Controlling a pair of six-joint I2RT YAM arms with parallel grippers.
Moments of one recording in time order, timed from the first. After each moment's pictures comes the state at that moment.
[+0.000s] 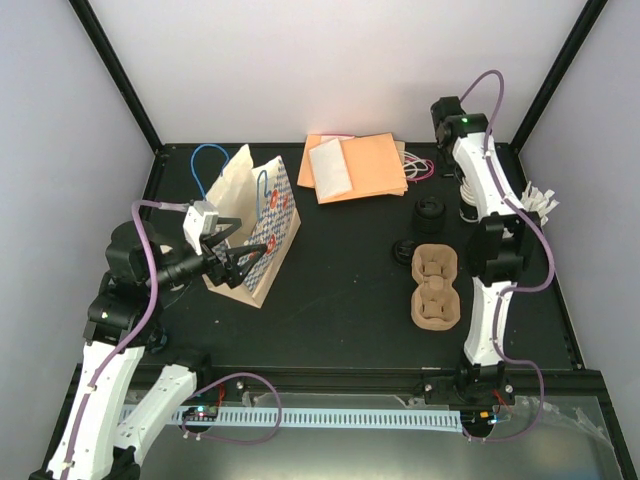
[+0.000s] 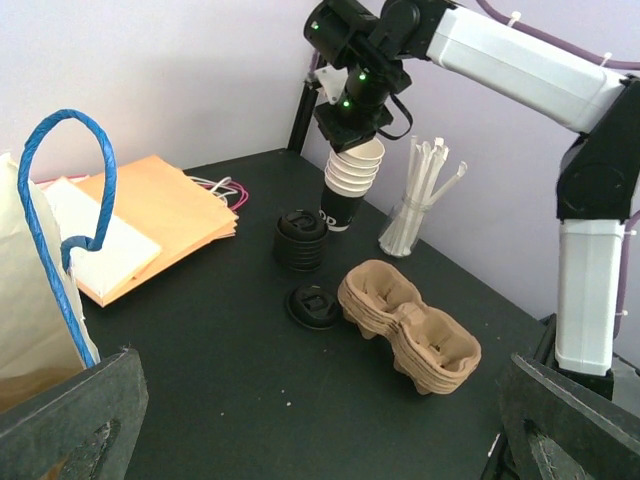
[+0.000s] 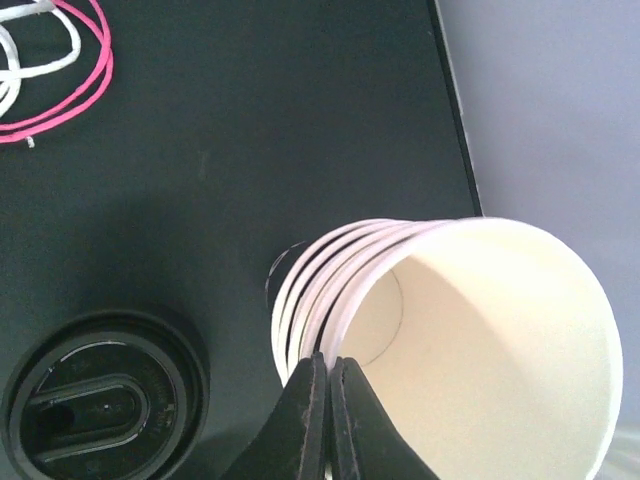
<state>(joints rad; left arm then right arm) -0.22 0.65 1.02 -0.61 0.71 -0.16 0.13 2.15 2.20 -1.29 0.52 0.22</state>
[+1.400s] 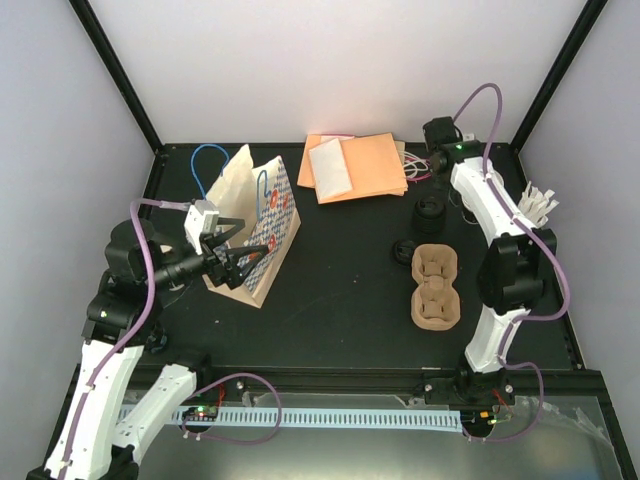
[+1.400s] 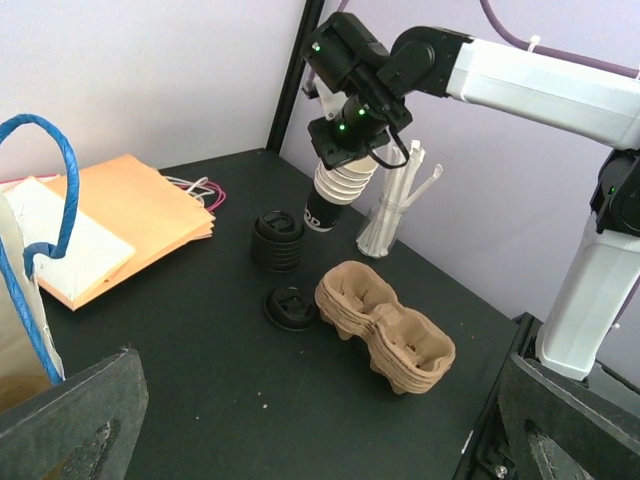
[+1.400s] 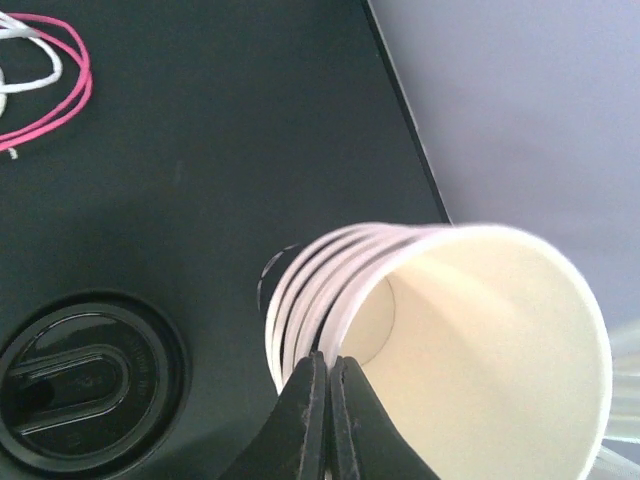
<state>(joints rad) -0.23 0.66 1.03 -0.60 0.74 -0.19 0.21 1.86 1.74 -0.99 0.65 0.28</state>
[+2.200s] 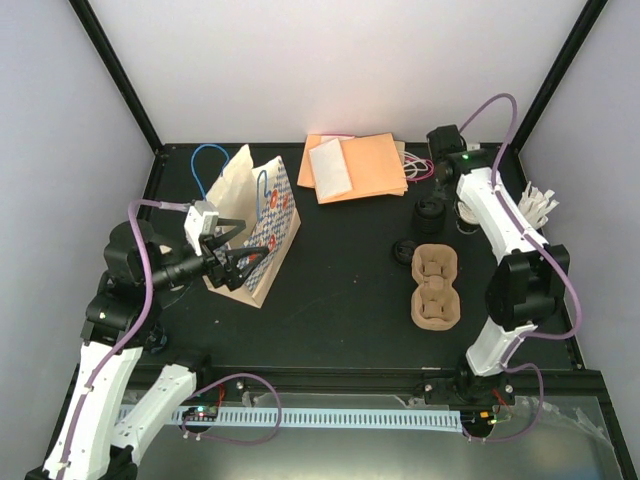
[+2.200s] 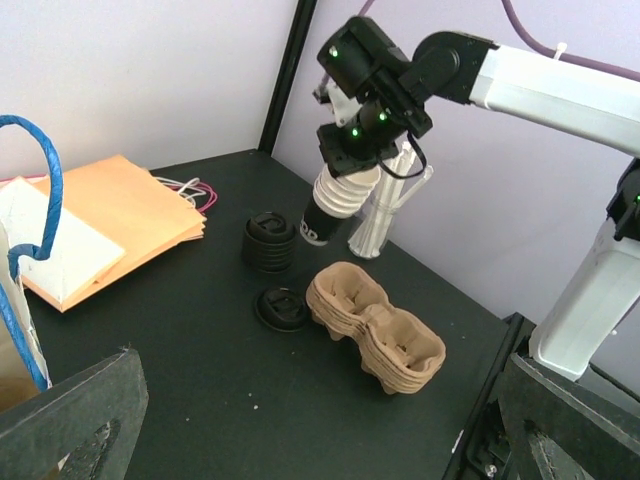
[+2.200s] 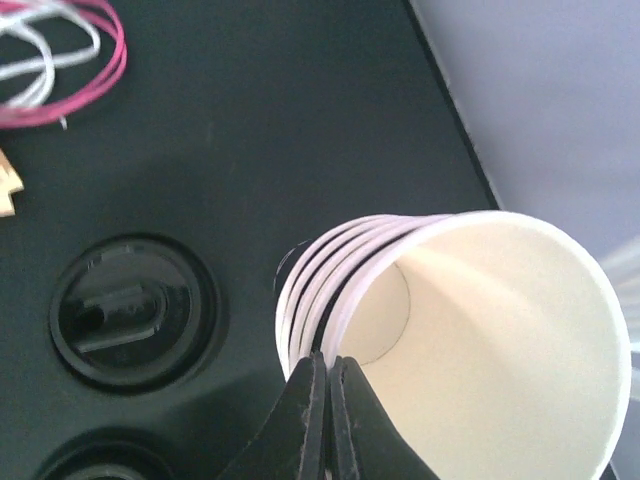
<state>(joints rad) -0.24 0.66 1.04 -0.61 0.74 -0.20 0.22 1.76 1.66 -1.04 0.58 0.39</state>
